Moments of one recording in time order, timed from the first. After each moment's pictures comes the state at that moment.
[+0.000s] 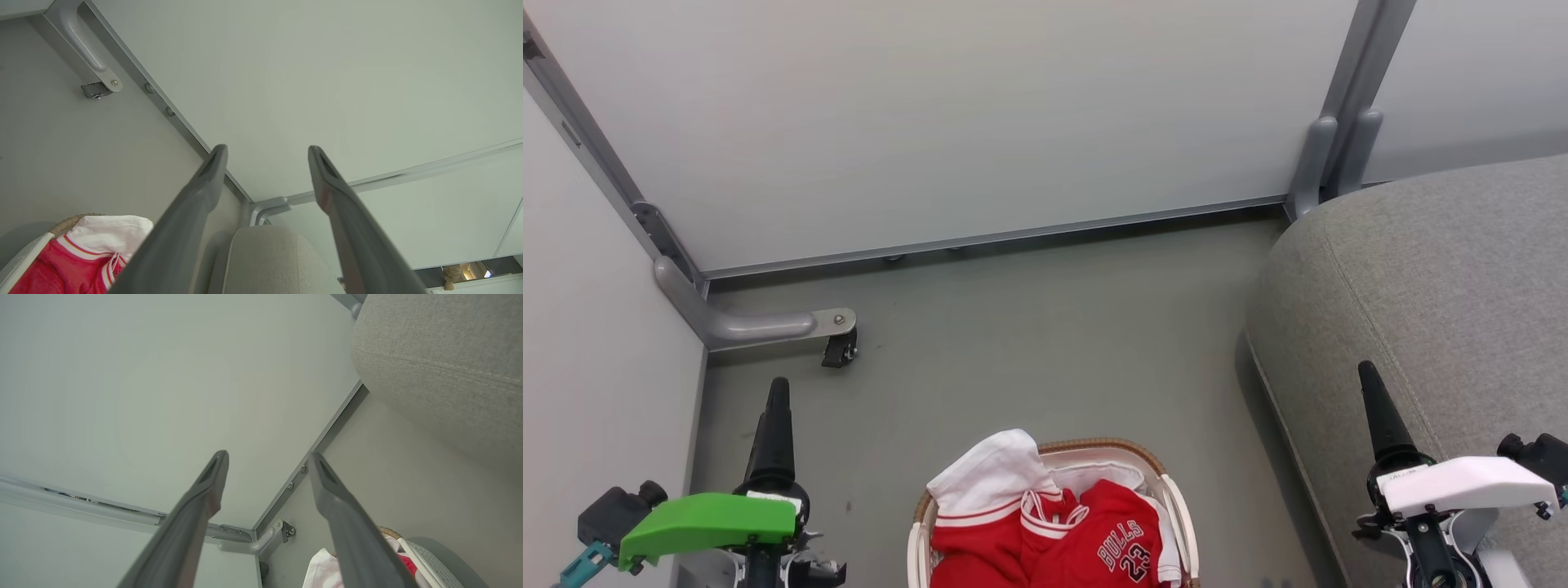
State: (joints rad) left arm -0.05 0.04 0.01 0.20 -1.24 -0.11 -0.03; right arm -0.07 -0.03 -0.07 0.22 1.14 0.13 -0.02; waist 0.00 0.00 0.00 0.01
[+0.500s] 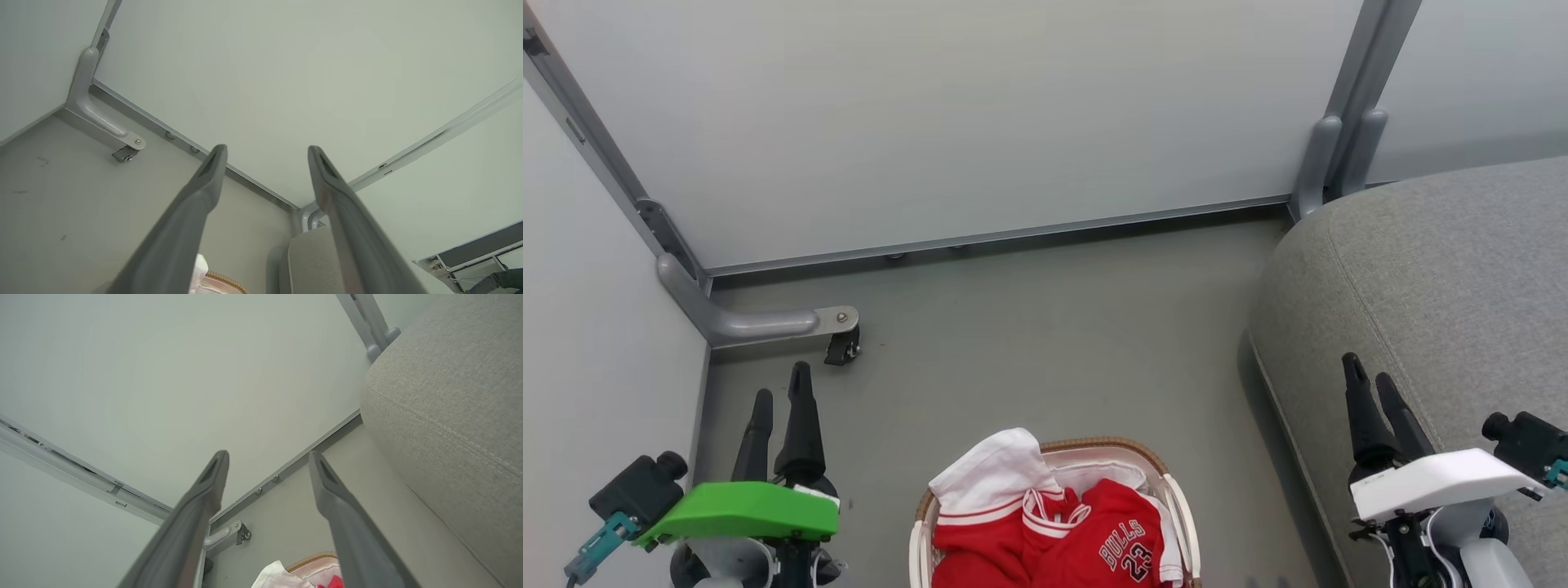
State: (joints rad) left arm -0.05 0.04 -0.03 0.13 -0.87 -0.07 -0.08; right arm -0.07 -0.04 -0.05 0.18 0.82 0.13 -0.07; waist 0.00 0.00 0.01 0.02
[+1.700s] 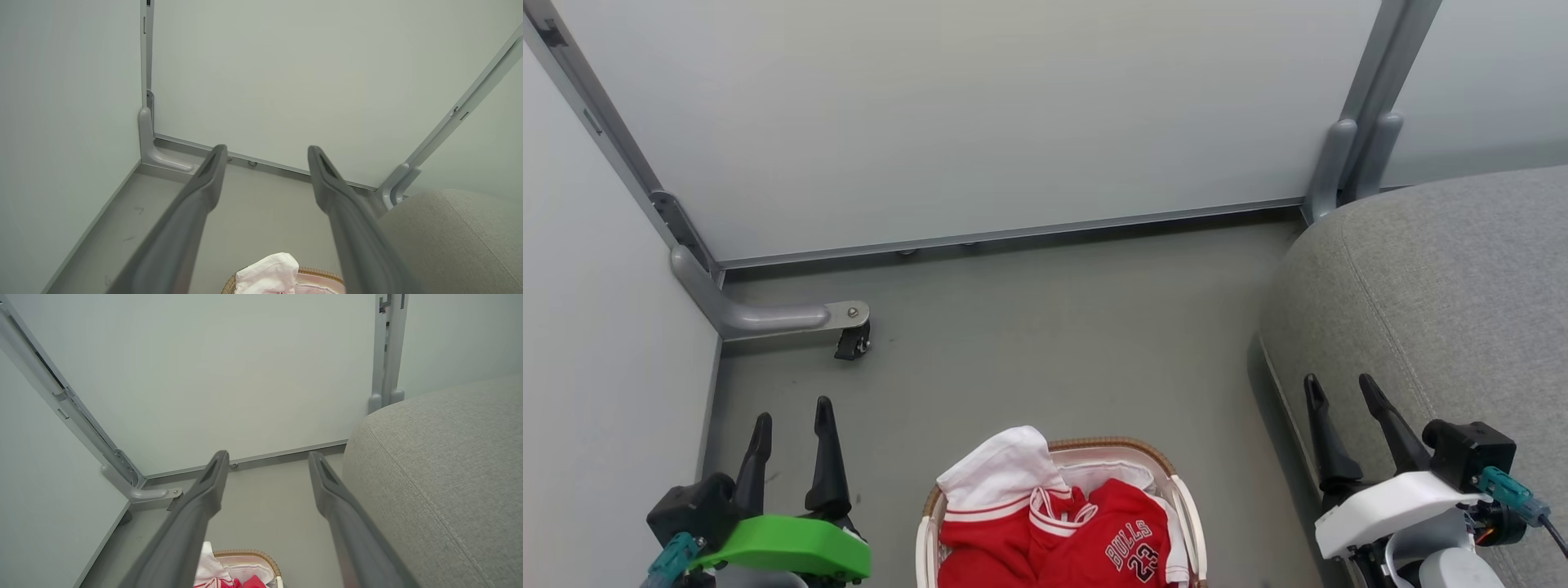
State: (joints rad) left arm 0.01 0.04 -0.07 0.17 -0.44 -0.04 -0.18; right arm -0.05 -0.04 0.00 0.19 0.32 0.13 -0.18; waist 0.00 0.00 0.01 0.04
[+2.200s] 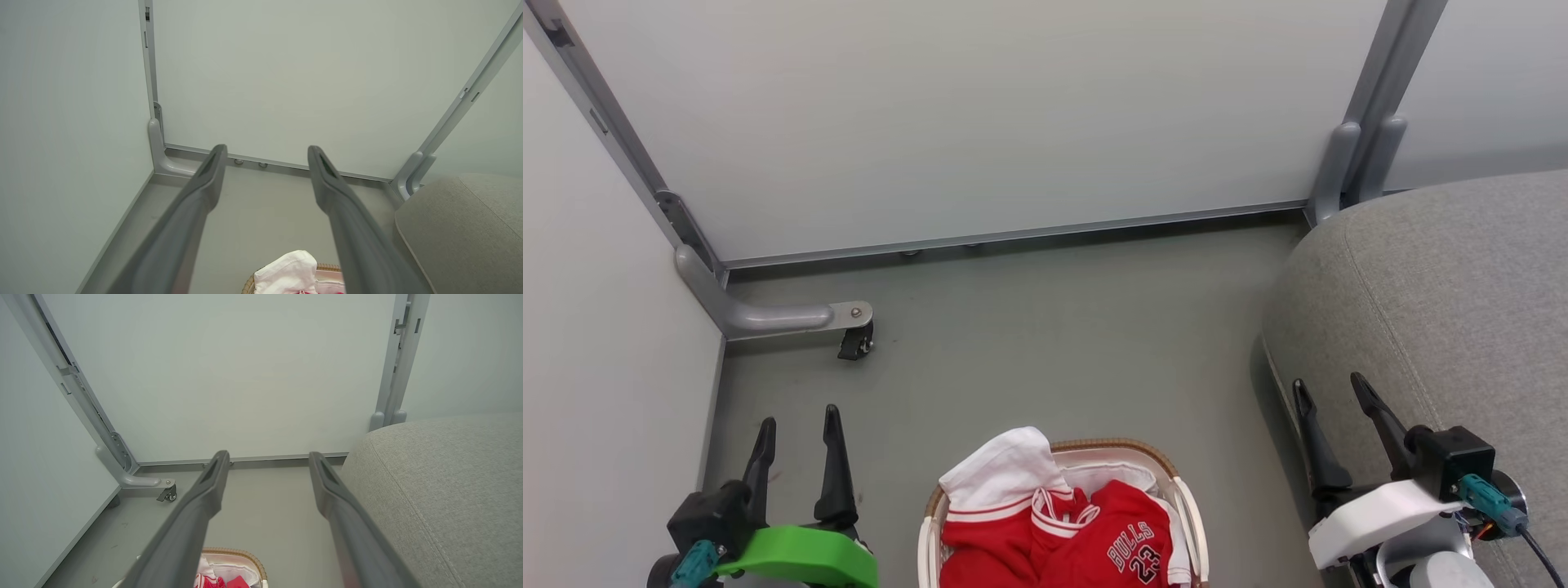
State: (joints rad) left arm 0.02 0.04 -0.08 0.19 -0.35 -0.03 -0.21; right arm -0.04 -0.04 0.02 0.18 0.20 0.13 -0.21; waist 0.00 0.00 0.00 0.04
